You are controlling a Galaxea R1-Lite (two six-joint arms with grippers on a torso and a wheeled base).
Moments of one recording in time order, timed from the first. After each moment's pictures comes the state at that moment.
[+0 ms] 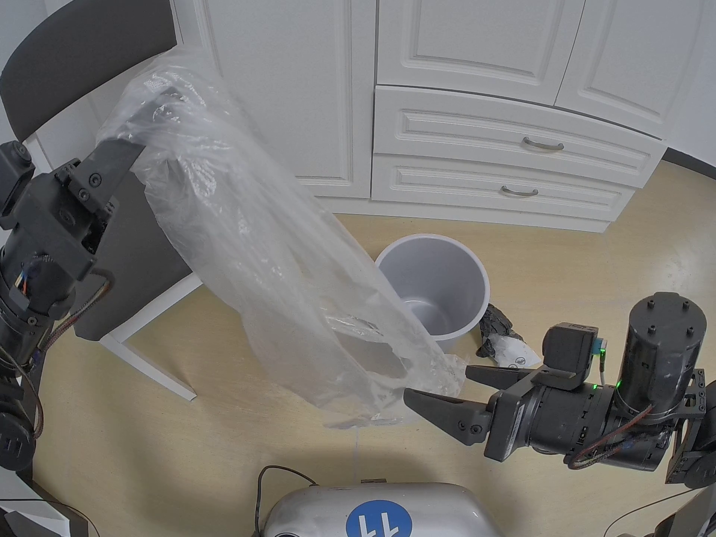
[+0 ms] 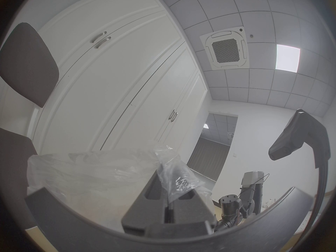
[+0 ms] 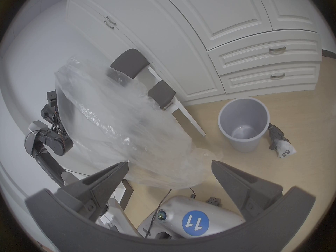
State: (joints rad) left arm -0.46 1.37 -0.50 -1.53 -0.48 -0.45; right arm 0.91 1.50 -0.51 -0.74 -0.09 0.47
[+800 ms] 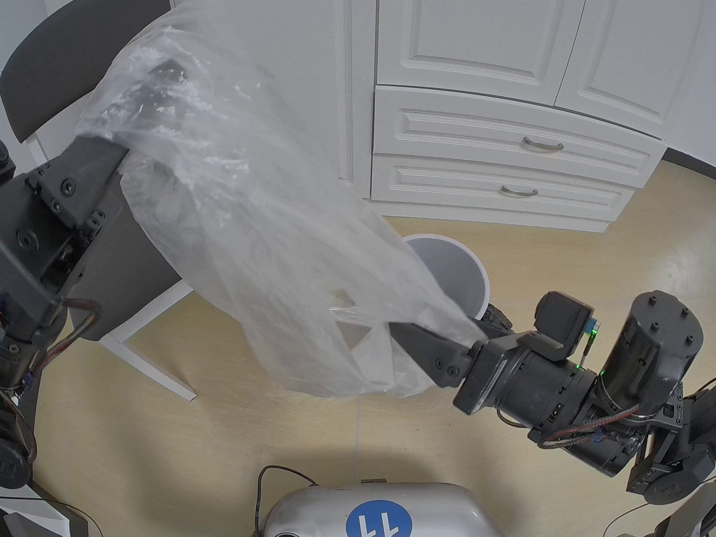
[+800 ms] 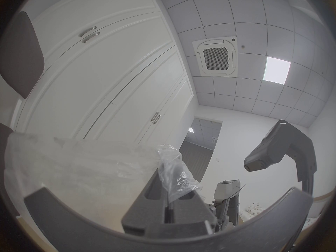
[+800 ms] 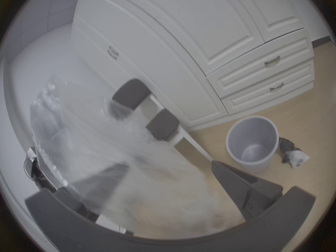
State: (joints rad) left arm -0.62 1.33 -0.50 -1.53 -0.47 -0.45; right arm 0.93 1.65 -0.50 -1.18 -0.22 0.50
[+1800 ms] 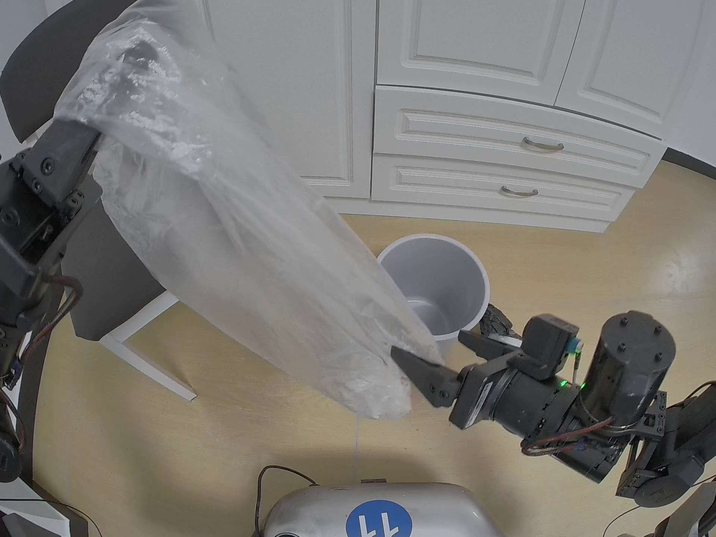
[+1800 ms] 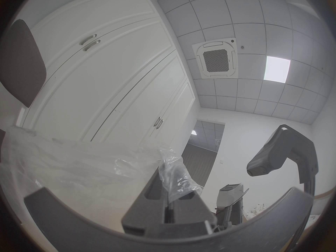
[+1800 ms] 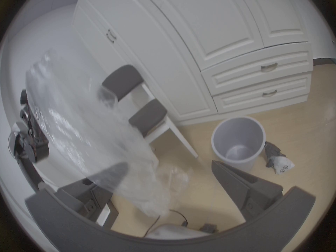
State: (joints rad) left arm -0.57 1.30 -0.51 -1.53 -0.47 -0.46; right arm 0.90 1.70 -0.45 -1.17 -0.27 0.40
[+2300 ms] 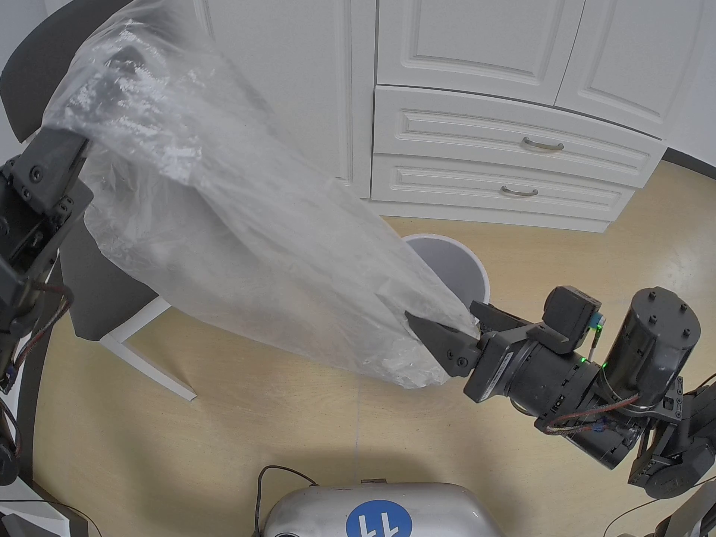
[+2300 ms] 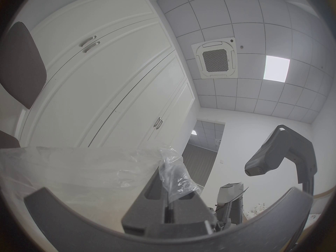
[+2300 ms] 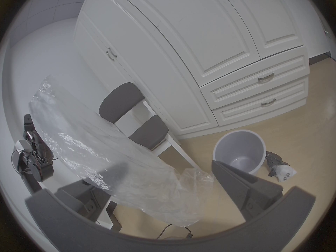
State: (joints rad) left arm -0.56 1.28 -0.49 -1.53 -0.47 -0.46; right arm 0.88 1.65 -0.48 -1.19 -0.27 0.40
